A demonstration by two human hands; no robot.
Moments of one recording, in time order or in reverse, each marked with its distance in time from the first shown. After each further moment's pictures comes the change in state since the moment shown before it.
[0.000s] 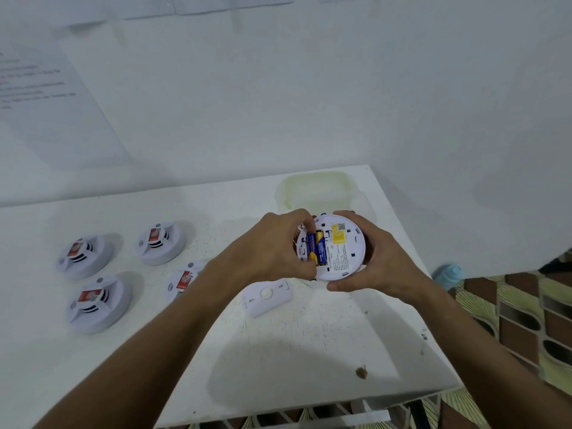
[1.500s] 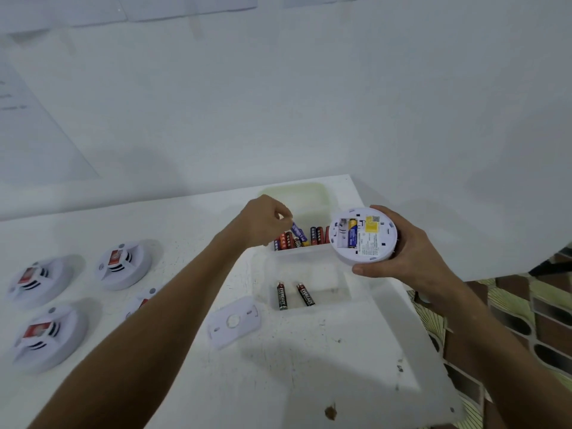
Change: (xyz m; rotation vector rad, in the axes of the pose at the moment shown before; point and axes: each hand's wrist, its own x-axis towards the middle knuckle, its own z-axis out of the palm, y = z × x) left_hand 0.116 -0.013 0.007 -0.036 0.075 -0.191; right_hand 0.004 0.034 -0.088 0.076 0.247 0.128
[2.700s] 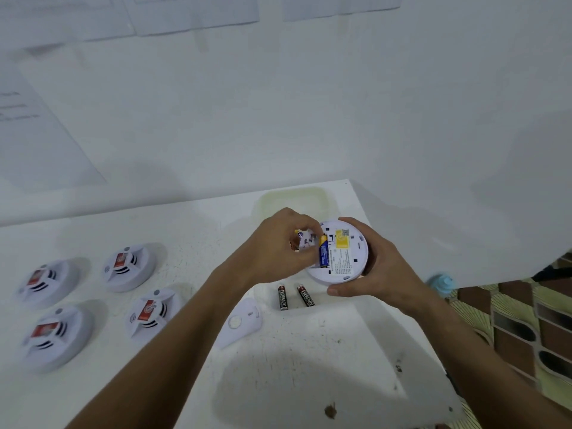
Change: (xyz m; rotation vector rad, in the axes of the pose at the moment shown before) left_hand -0.066 0.034 0.010 -0.140 0.044 0.230; right_hand -0.006 -0.003 0.032 -0.006 -0.183 -0.094
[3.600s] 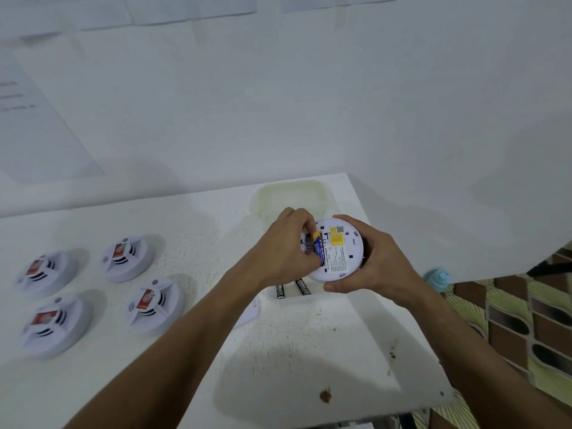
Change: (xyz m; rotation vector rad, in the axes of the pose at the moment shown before) left_hand -0.007 0.000 0.024 0.075 0.018 0.035; right_hand -0.009 -0.015 0.003 -0.034 -0.010 -0.056
